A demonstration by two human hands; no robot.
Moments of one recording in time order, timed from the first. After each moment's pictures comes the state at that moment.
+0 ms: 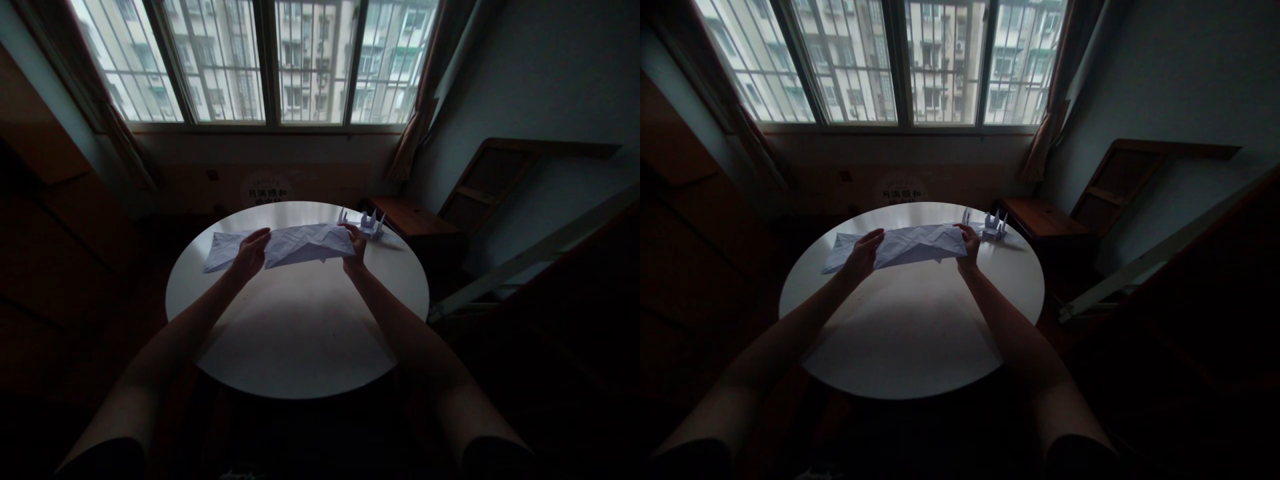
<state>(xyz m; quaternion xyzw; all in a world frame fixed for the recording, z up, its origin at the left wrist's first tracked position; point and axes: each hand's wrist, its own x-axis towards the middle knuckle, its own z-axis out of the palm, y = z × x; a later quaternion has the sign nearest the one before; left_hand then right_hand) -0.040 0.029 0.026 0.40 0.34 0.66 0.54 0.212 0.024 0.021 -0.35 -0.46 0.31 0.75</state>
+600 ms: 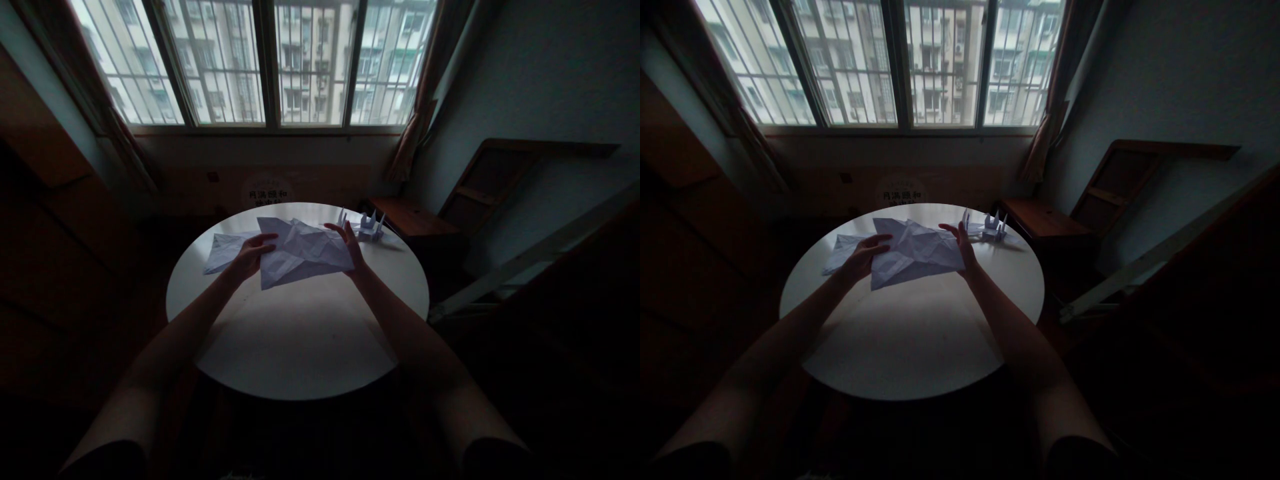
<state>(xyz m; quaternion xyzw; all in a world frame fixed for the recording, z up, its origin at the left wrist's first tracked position) -0.046 0.016 0.036 0.47 0.33 0.55 0.61 0.212 0.018 0.032 -0.28 -0.45 0.59 0.61</state>
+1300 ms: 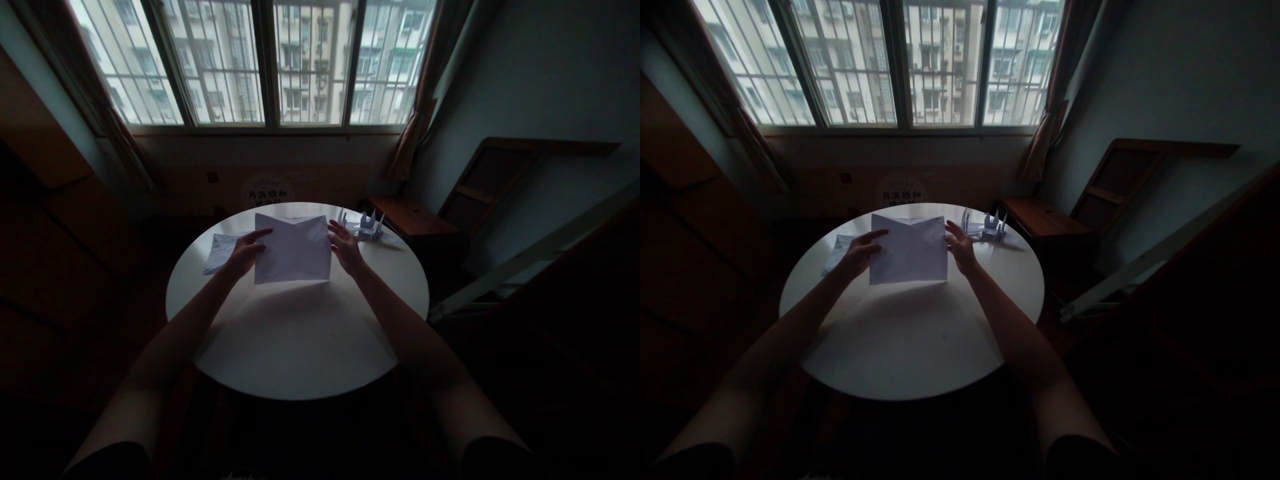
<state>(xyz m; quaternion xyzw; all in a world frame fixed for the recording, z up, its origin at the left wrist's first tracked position) -0.063 0.032 0.028 0.52 0.35 0.57 0.53 0.215 0.038 0.012 -0.37 -0.49 0.46 0.65</state>
